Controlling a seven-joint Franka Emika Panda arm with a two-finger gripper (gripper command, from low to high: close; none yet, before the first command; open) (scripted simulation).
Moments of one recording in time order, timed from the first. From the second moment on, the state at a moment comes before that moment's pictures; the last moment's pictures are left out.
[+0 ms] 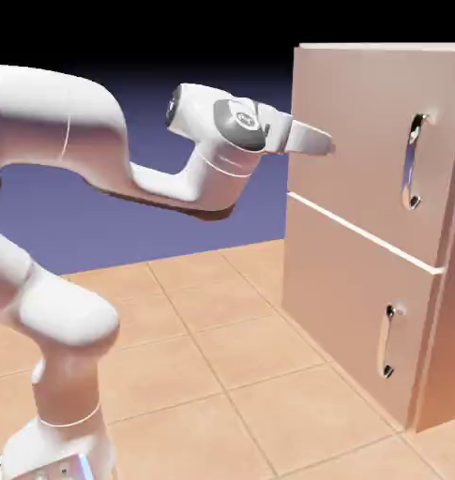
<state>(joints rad) 0.60 -0.72 -0.64 -2.42 -1.62 3.01 1.97</state>
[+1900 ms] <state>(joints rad) 0.55 -0.78 -0.69 -2.43 -2.56 2.77 2.90</state>
